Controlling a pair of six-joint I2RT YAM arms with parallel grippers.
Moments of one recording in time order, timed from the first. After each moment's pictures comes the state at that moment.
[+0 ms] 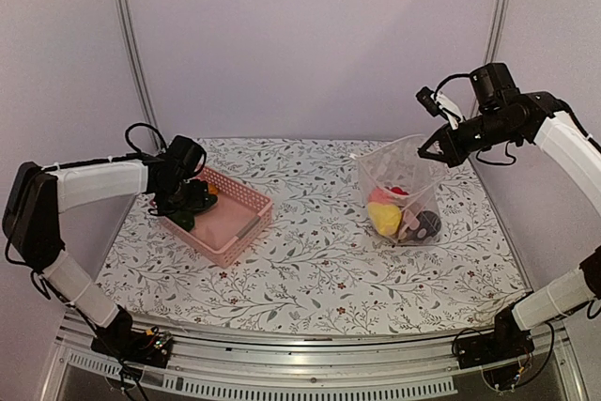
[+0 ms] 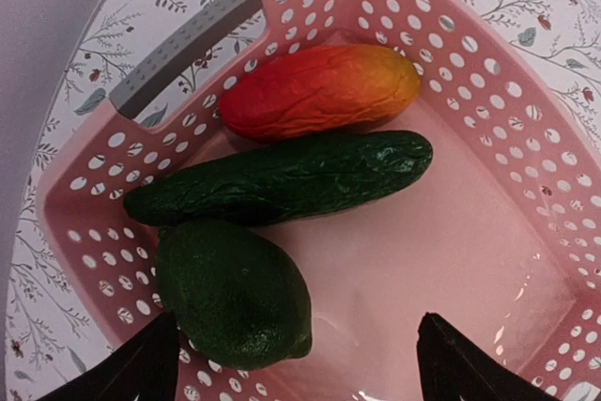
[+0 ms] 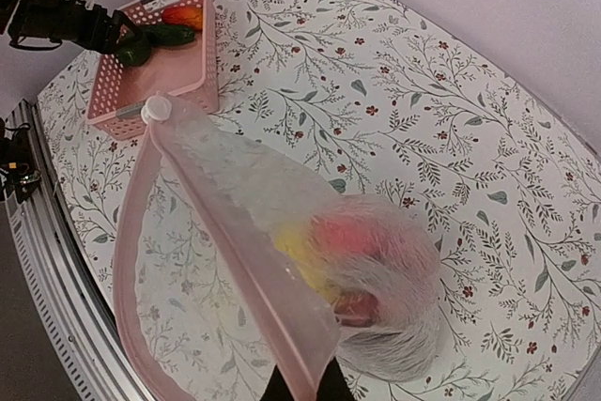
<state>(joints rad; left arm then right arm) -0.41 1.53 1.01 -0.54 -0.41 -0.57 0.35 1.36 1.50 -0.96 -0.42 -0.28</state>
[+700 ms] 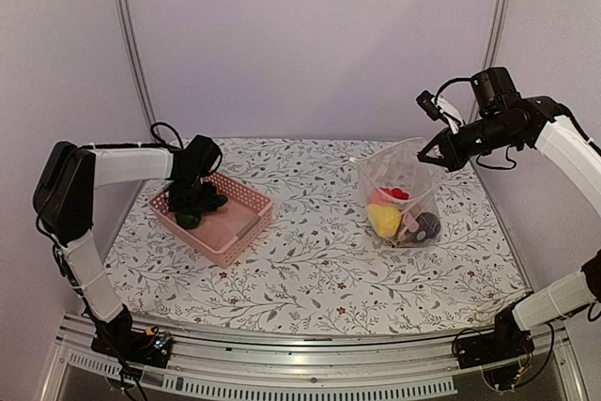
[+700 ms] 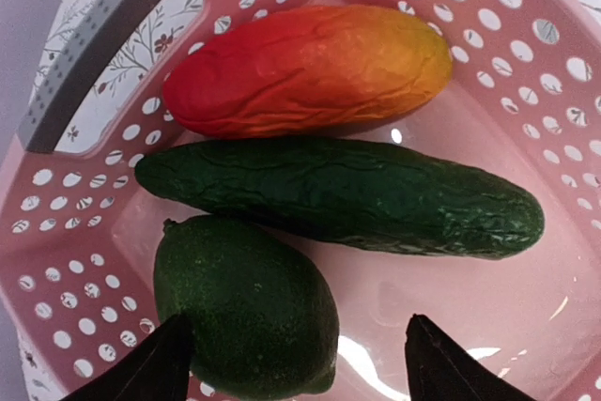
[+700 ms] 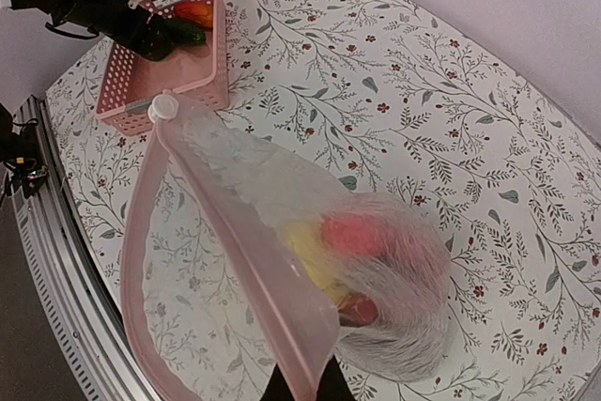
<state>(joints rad) -0.41 1.80 1.20 -0.67 -0.39 -0.53 0.35 1.34 1.46 -0.94 -0.45 -0.28</state>
